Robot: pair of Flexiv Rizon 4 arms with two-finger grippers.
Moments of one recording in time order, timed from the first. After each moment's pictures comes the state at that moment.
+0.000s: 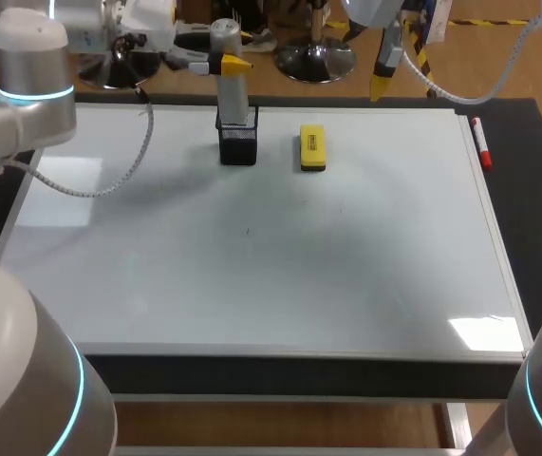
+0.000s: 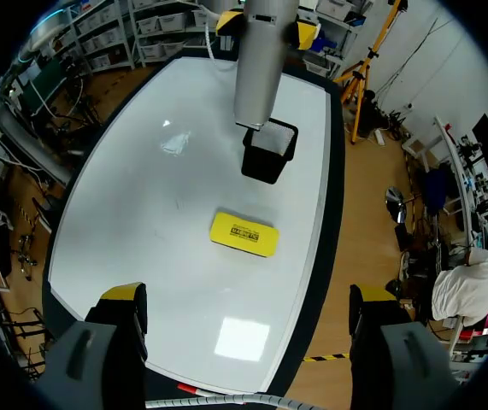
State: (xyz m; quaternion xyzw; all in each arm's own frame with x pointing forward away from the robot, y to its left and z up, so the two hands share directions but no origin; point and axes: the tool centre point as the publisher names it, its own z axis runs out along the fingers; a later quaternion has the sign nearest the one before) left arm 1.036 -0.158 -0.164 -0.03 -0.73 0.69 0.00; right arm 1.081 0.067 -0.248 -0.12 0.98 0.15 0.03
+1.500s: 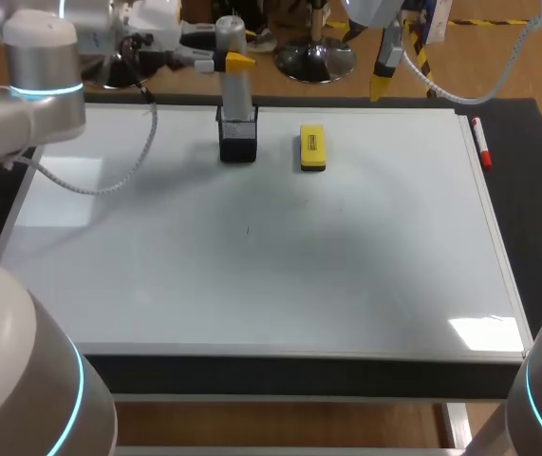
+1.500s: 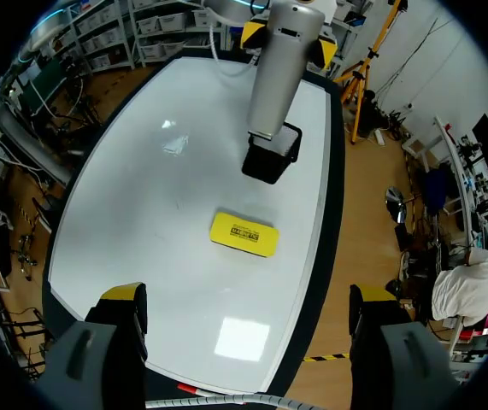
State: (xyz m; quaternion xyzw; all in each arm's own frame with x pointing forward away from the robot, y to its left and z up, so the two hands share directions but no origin) left arm 1.061 -0.161 -0.171 -0.02 -0.72 0.70 0.00; right arm 1.081 0.067 -0.248 -0.12 0.98 0.15 0.03
